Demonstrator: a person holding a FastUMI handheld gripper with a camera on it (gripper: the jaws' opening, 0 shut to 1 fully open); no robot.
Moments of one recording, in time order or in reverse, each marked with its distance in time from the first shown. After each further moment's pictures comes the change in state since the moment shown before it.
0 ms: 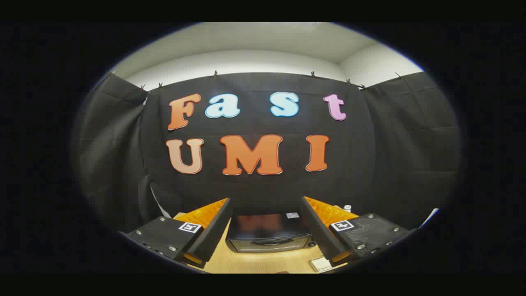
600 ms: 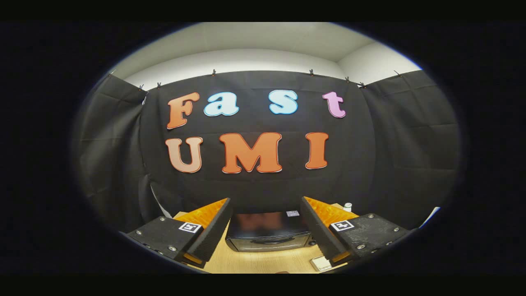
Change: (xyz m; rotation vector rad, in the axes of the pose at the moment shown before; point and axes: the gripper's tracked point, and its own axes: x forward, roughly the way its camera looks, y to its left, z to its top) arm 0.002 -0.004 -0.007 0.014 0.016 -0.002
